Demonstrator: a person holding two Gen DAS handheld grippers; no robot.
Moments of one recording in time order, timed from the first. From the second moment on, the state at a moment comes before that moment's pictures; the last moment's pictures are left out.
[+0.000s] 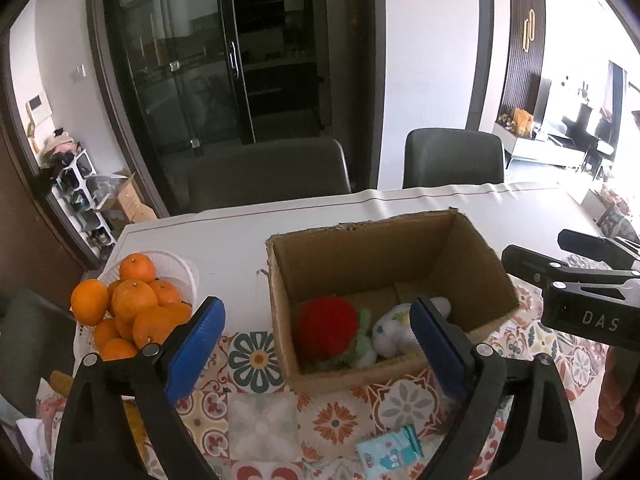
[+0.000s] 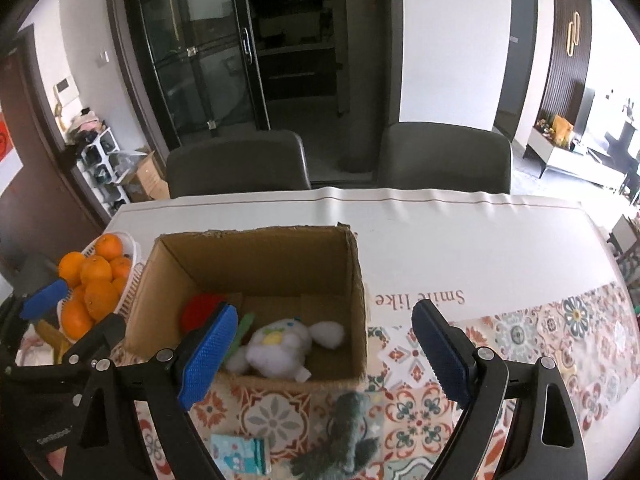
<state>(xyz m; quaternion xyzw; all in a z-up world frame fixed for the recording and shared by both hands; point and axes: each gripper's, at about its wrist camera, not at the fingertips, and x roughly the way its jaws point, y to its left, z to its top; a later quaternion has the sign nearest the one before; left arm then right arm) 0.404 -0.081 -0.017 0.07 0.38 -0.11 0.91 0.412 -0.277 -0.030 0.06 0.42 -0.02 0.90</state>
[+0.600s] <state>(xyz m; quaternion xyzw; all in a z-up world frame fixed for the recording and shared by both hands) 0.347 -0.092 -0.043 0.08 0.40 -0.09 0.91 0.361 -0.297 -0.073 0.10 0.45 -0.04 0.89</state>
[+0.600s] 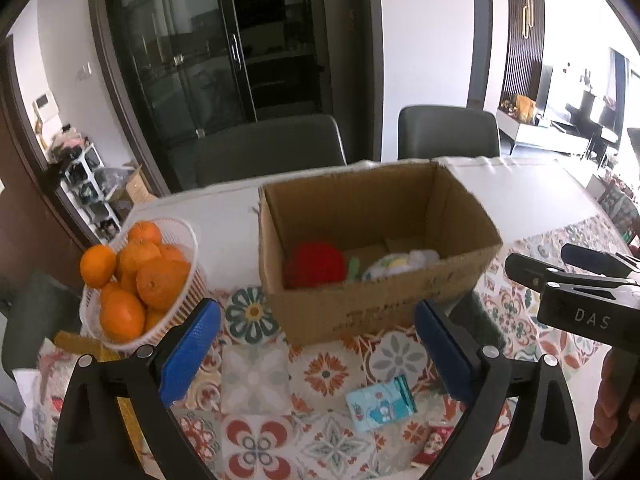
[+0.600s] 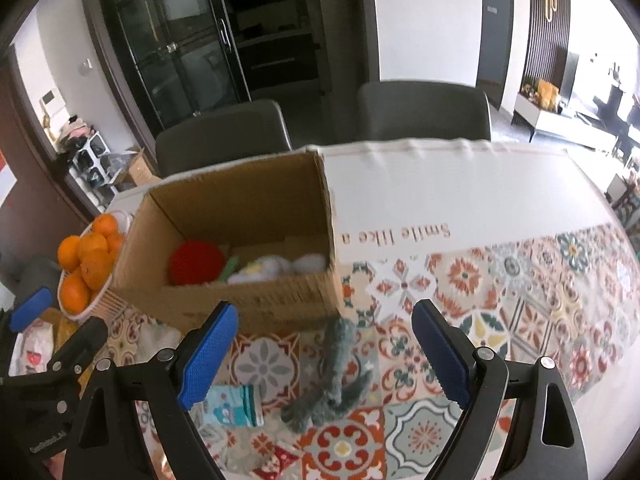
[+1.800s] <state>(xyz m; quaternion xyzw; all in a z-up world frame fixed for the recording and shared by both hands) 0.369 -0.128 -0.192 0.02 0.62 -0.11 0.78 0.370 -0.310 -0.179 0.16 0.55 -0.02 0.82</state>
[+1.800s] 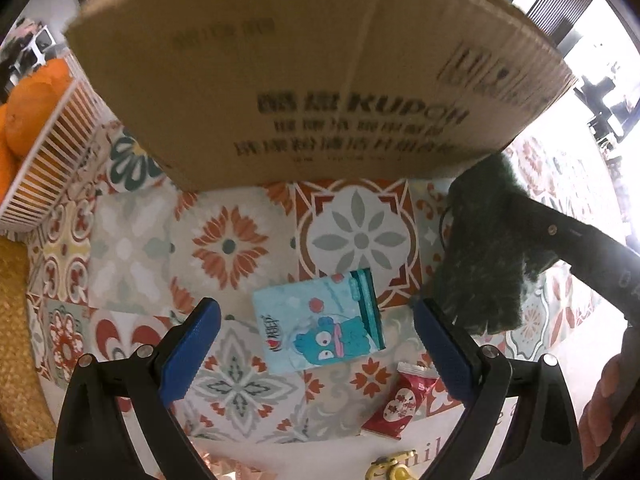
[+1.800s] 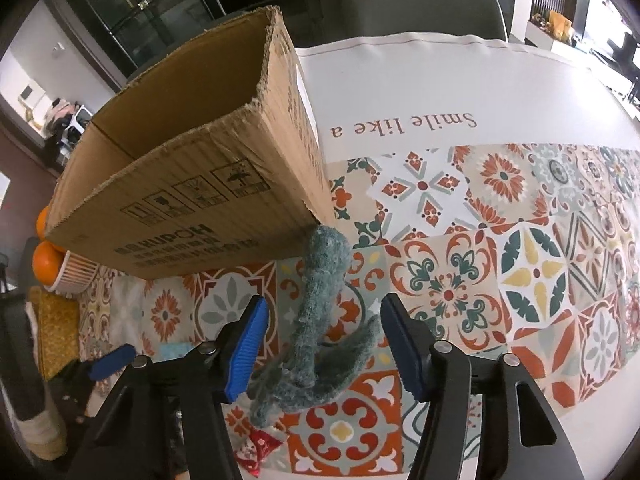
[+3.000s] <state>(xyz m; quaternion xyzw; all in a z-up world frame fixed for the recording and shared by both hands) 0.338 -0.104 -0.187 0.03 0.57 -0.12 0.81 0.341 -0.290 -0.172 0.14 0.53 0.00 0.84</state>
